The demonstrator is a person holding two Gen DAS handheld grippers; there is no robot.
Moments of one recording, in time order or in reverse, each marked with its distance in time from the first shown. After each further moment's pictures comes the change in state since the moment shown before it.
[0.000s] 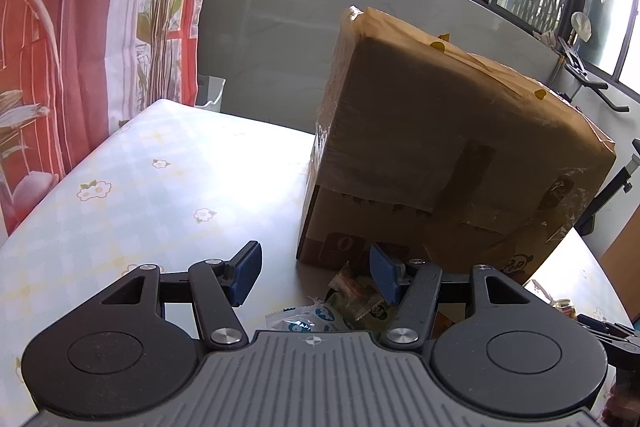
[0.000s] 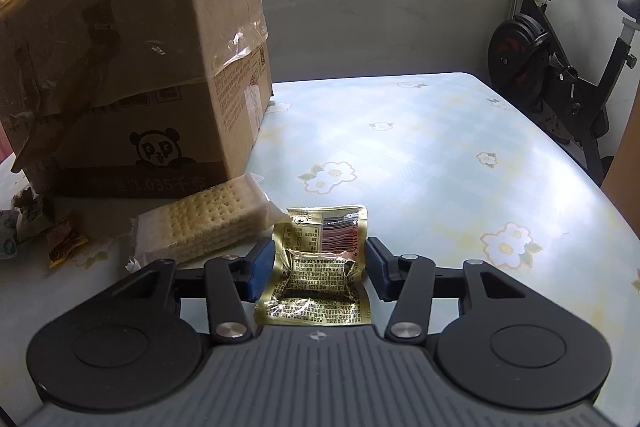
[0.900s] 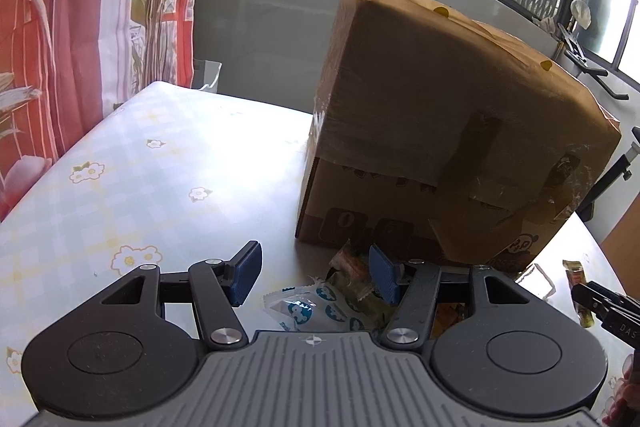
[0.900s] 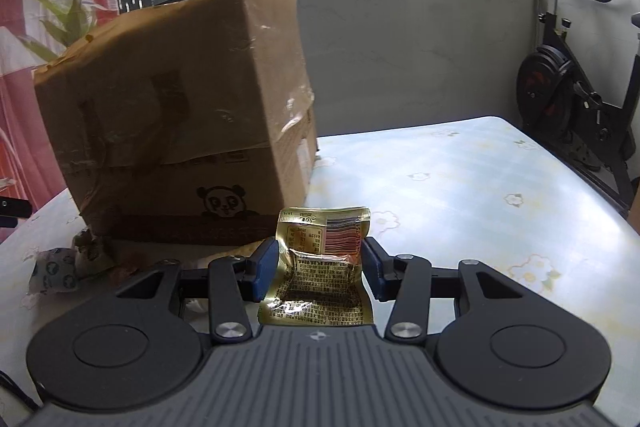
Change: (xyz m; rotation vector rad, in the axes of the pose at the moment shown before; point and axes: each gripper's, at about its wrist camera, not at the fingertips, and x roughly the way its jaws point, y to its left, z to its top) left arm 0.012 0.002 -0.010 0.012 0.049 -0.025; right arm -0.026 0.021 0.008 -0.017 -0.130 0.169
